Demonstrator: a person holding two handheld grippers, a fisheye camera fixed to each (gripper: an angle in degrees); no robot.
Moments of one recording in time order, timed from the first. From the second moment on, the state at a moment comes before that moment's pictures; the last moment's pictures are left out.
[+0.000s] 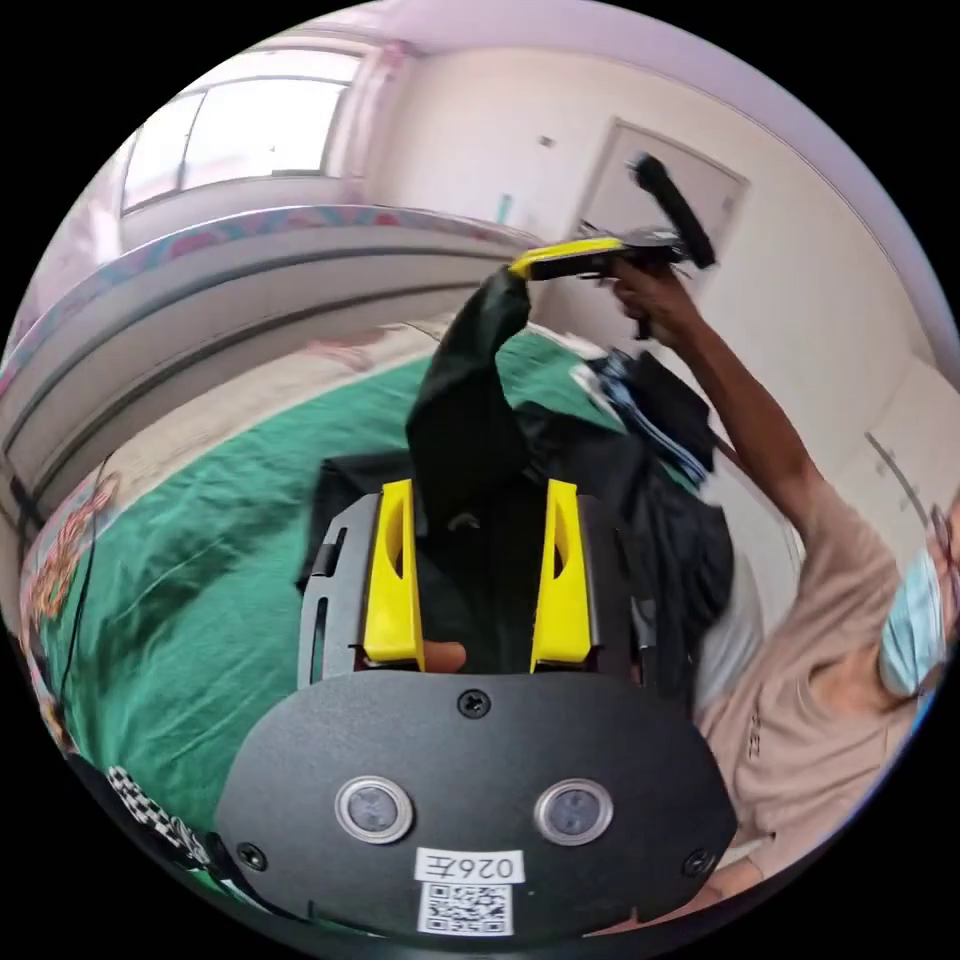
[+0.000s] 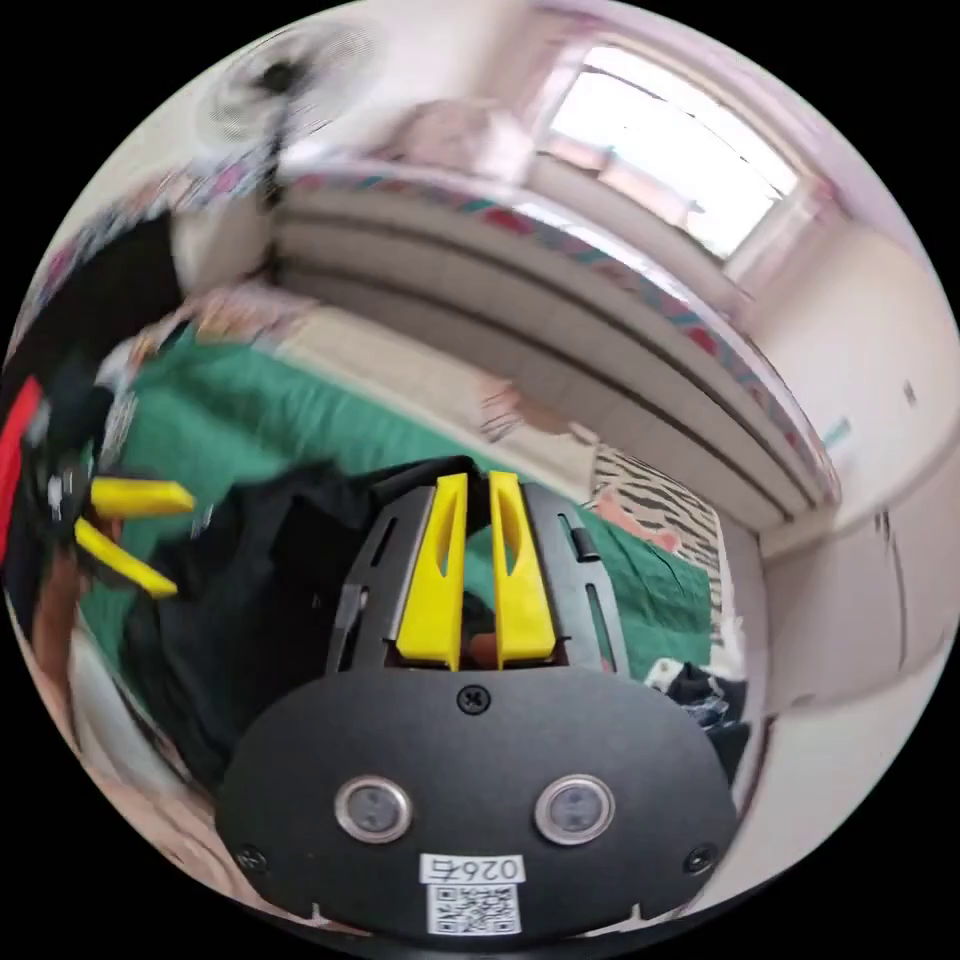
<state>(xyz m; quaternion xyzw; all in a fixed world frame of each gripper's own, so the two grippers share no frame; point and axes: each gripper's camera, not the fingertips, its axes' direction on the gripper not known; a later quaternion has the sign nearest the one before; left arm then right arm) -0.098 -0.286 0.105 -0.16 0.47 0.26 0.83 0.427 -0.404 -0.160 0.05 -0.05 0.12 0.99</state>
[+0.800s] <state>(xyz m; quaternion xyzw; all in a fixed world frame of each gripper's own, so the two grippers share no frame) -0.062 -0.184 0.242 -0.29 0.22 0.37 0.85 0.496 0.020 0.085 -0.09 -0.18 0.31 0.93</state>
